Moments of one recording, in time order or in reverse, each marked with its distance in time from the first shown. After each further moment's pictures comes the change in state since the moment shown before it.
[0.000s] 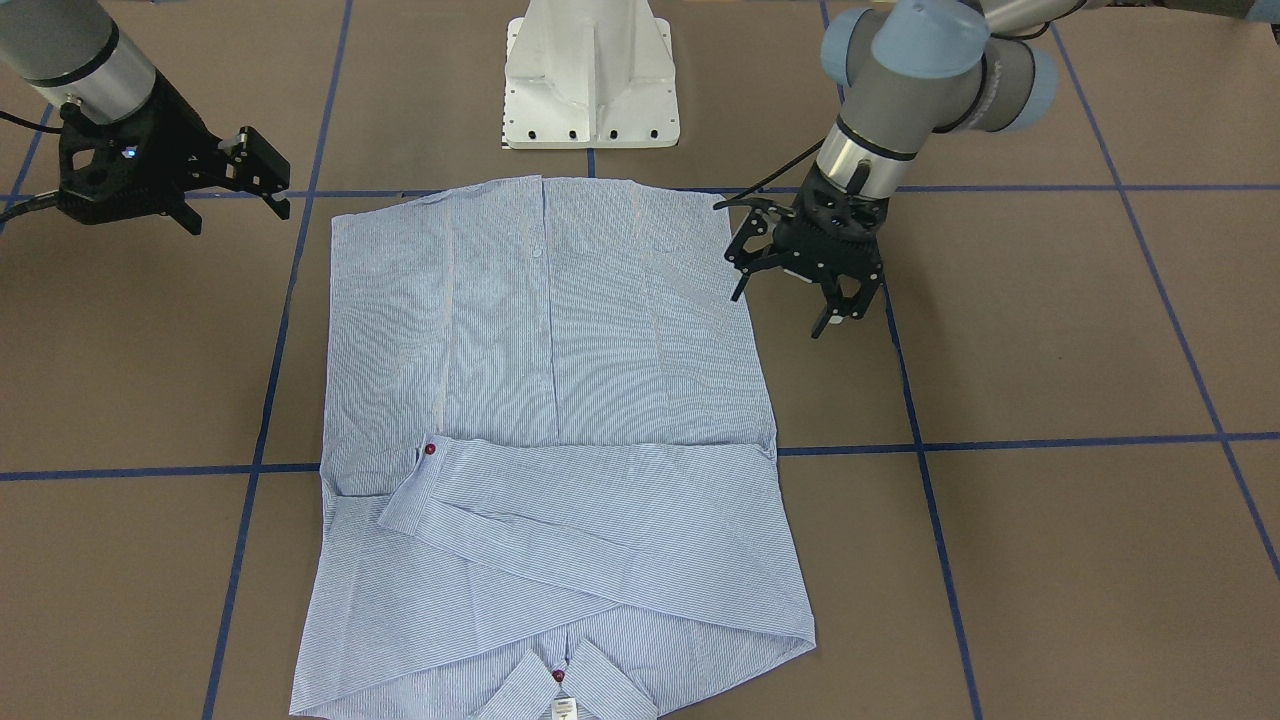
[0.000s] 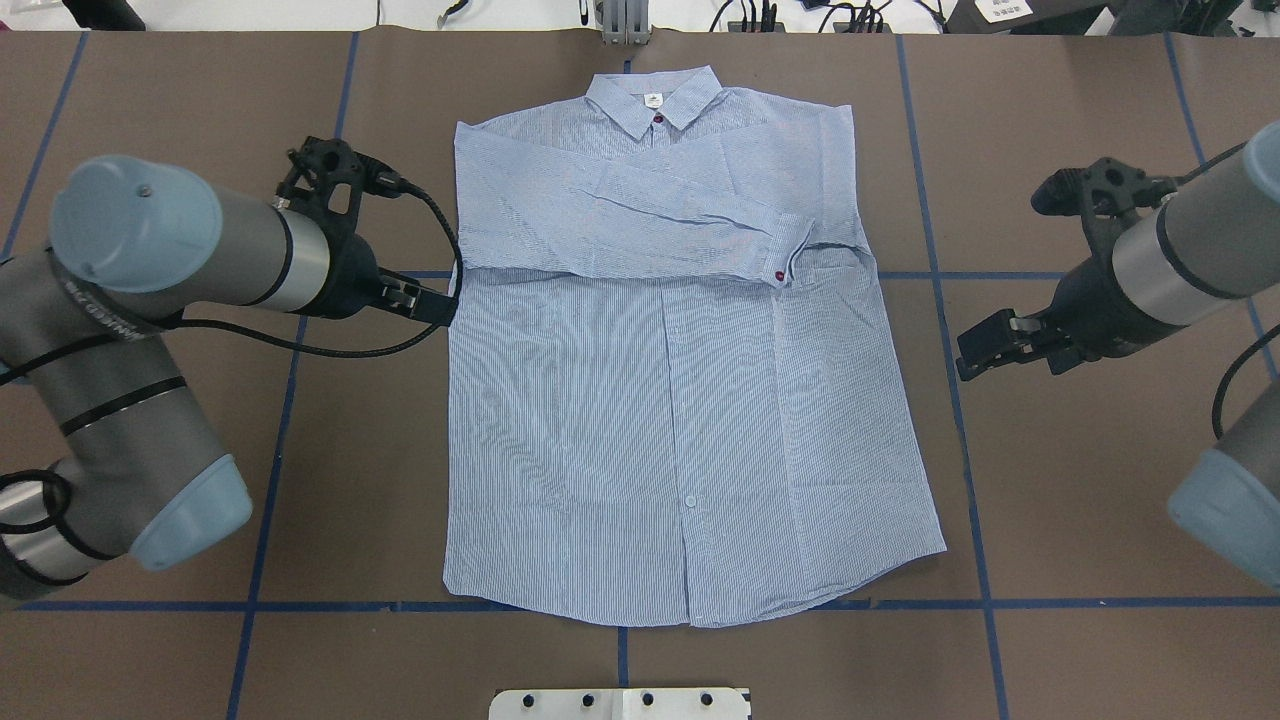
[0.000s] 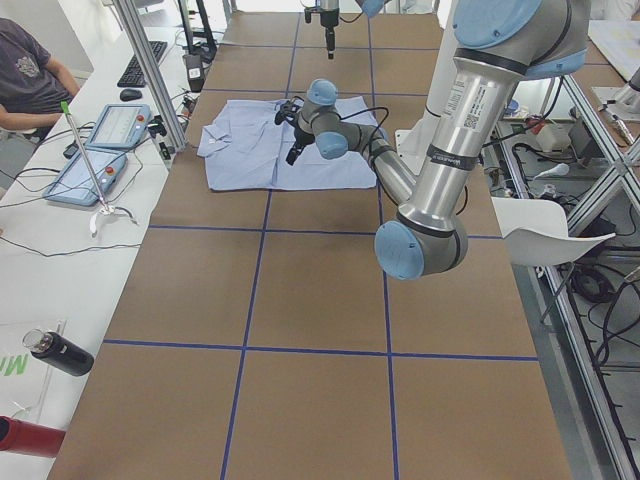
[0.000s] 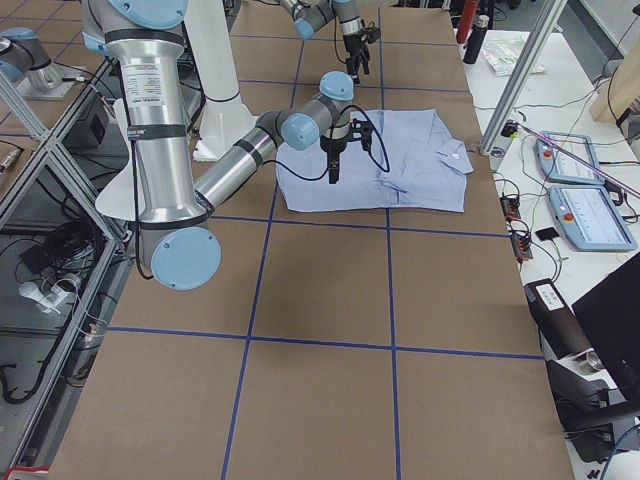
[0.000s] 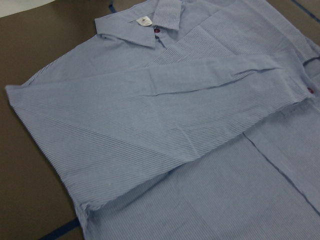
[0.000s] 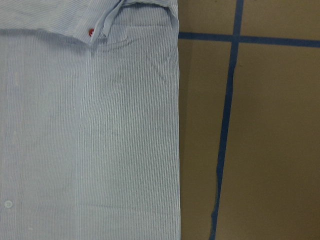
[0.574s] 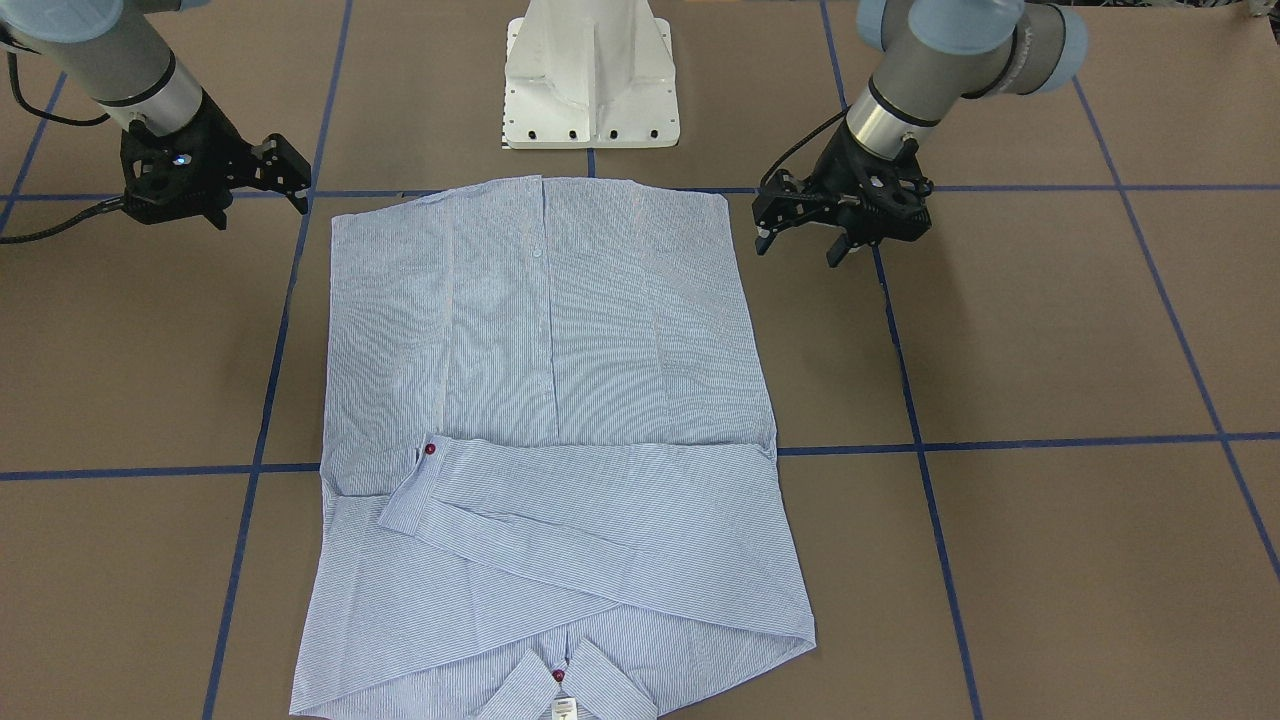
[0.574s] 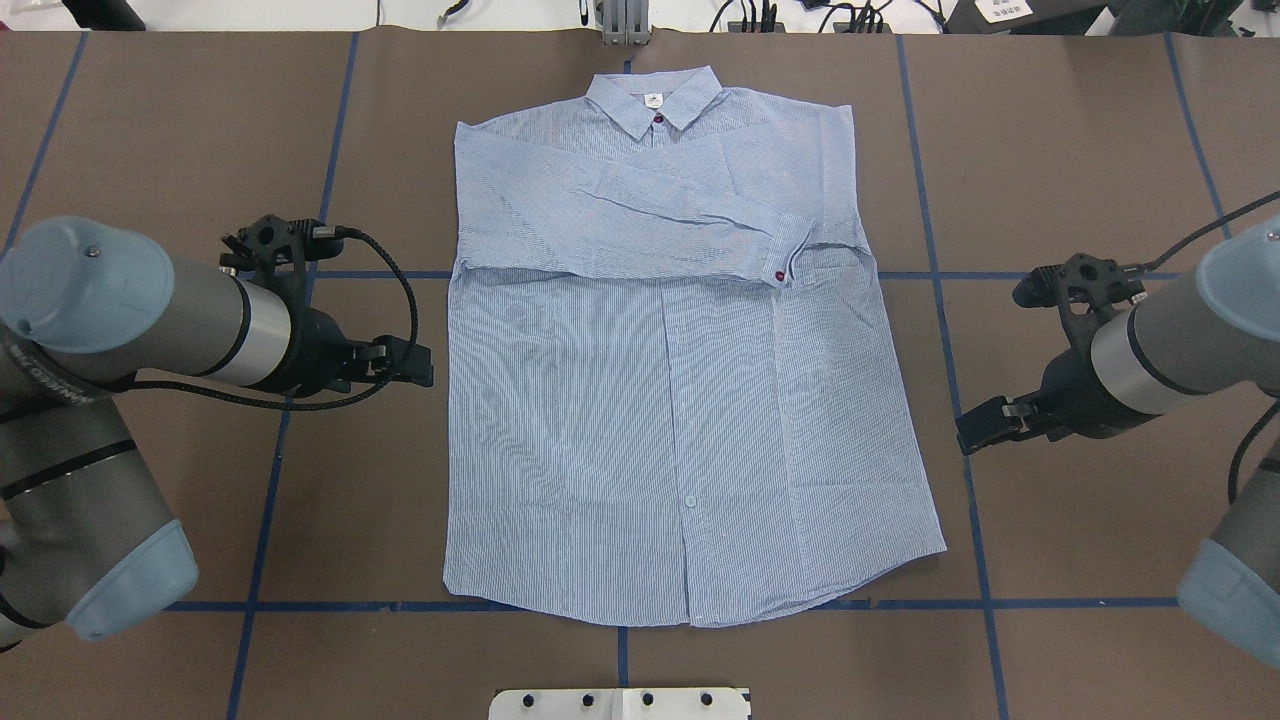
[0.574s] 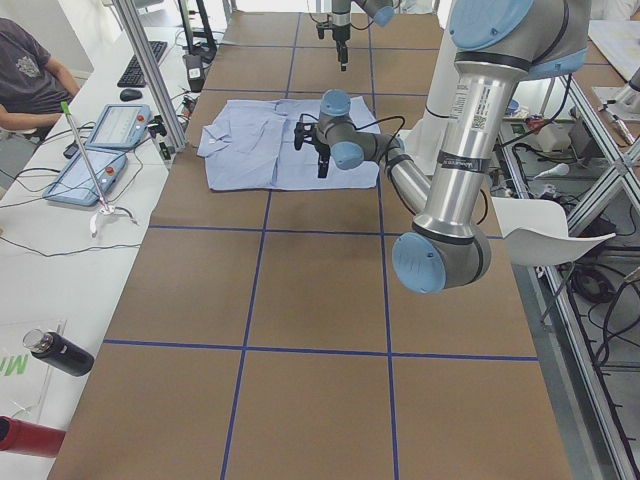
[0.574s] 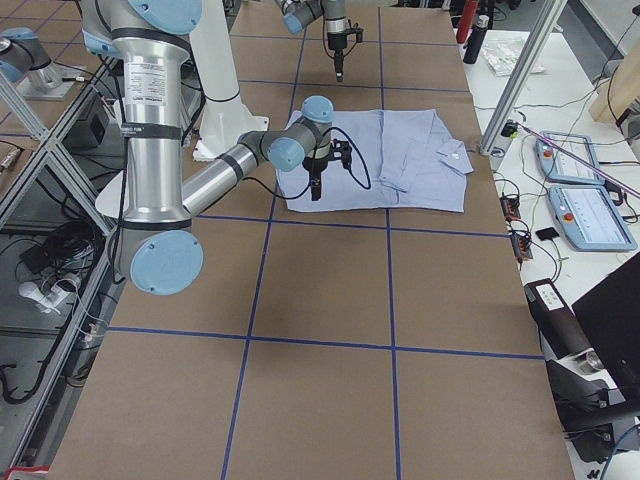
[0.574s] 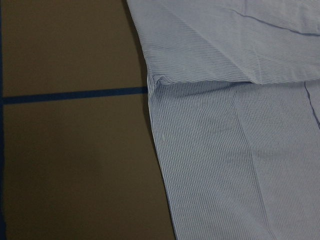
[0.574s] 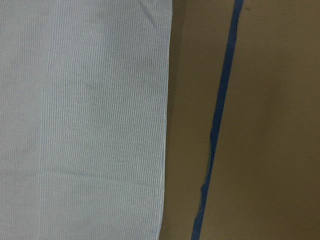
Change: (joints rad) left arm 0.071 0.090 -0.060 -0.011 -0.110 -0.435; right arm -0.122 -0.136 -0.010 0.153 -0.056 0.034
